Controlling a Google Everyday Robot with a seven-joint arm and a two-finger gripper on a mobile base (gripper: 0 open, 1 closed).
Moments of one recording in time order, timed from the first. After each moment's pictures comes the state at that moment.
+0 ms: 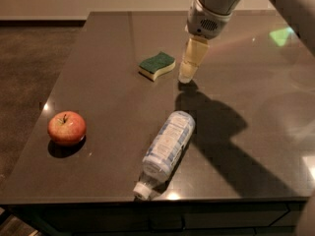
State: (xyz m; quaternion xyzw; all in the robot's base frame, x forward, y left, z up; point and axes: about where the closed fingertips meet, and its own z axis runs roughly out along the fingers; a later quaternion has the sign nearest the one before) arm 0.619 -0.083 0.933 -0.64 0.74 0.02 0.19
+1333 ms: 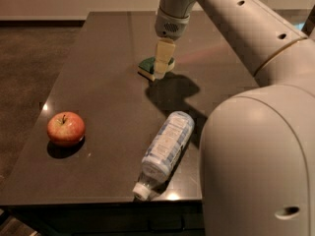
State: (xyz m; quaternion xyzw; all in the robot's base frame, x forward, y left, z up) arm 0.690 -0.013 0.886 -0.68 0.72 0.04 0.14
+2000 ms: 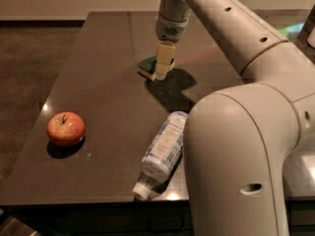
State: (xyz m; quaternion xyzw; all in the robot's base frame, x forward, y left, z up) arm 0.713 -0.019 0.863 -0.67 0.73 0.03 0.12
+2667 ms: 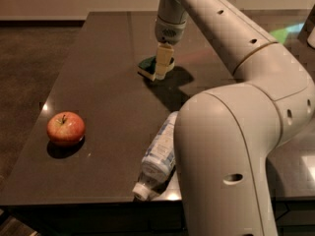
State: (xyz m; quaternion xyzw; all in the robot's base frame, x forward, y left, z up) arm 0.723 -0.019 0.850 -0.67 0.73 0.03 0.10
